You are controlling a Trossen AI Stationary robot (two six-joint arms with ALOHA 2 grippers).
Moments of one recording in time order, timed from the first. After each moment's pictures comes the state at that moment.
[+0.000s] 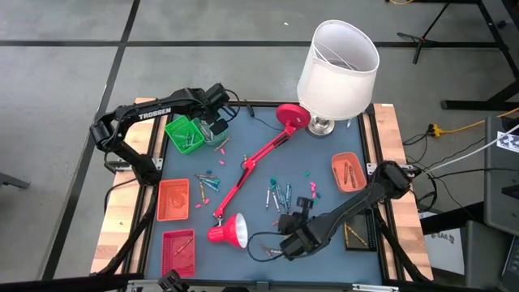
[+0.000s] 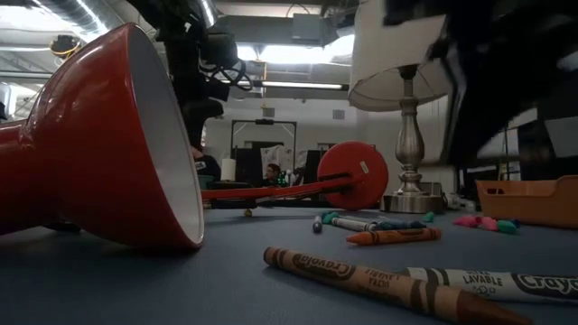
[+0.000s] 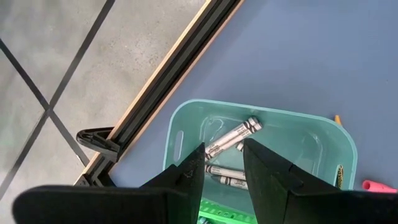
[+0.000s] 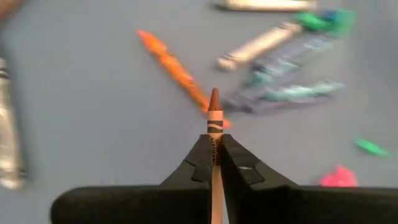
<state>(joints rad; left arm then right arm) 0.62 1.52 1.17 -0.84 -0.40 -0.02 0.60 2.00 1.55 -1.12 0.39 0.78</state>
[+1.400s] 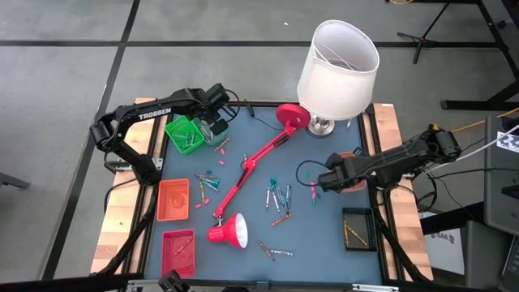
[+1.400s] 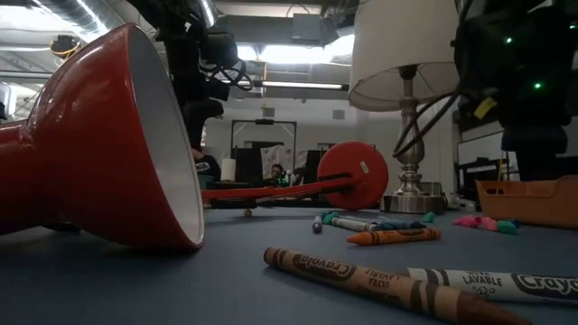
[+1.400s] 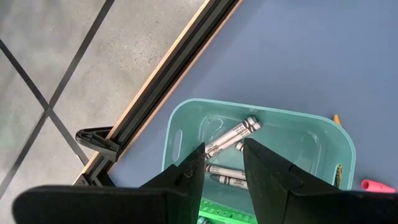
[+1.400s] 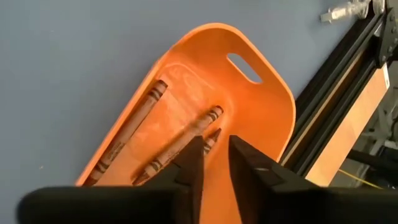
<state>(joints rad) 0.61 1.52 1.17 -0.84 -0.40 -0.02 0.20 1.37 0.76 -1.26 0.41 0.93</state>
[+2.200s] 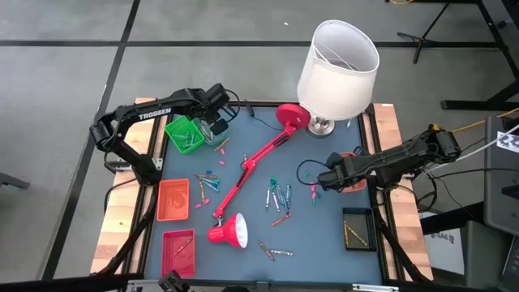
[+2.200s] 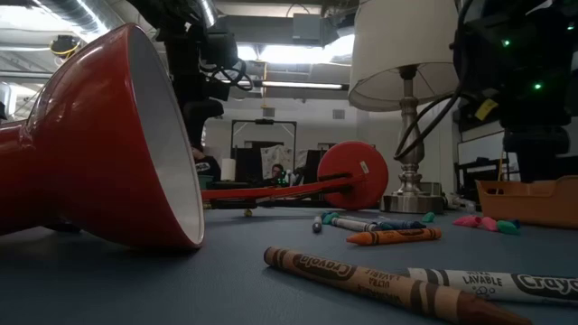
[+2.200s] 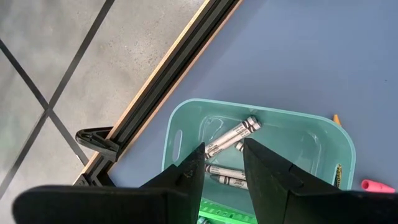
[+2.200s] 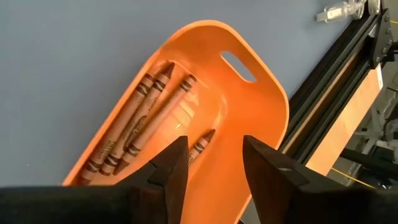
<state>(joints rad) 0.61 1.52 1.17 -0.84 -0.40 -0.02 0.19 1.37 0.76 -1.27 0.41 0.91</state>
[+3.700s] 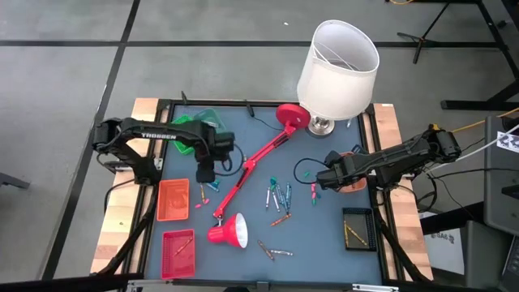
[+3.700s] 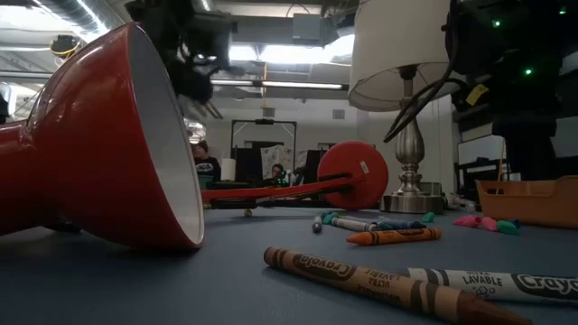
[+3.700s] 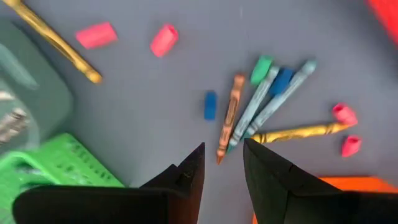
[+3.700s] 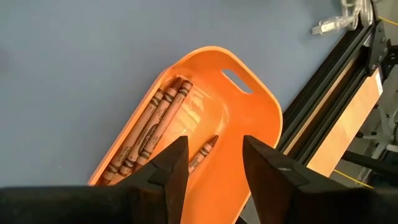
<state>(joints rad) 0.19 1.52 1.07 -1.14 0.02 0.05 0.19 1.37 0.84 -1.31 0.42 0.91</state>
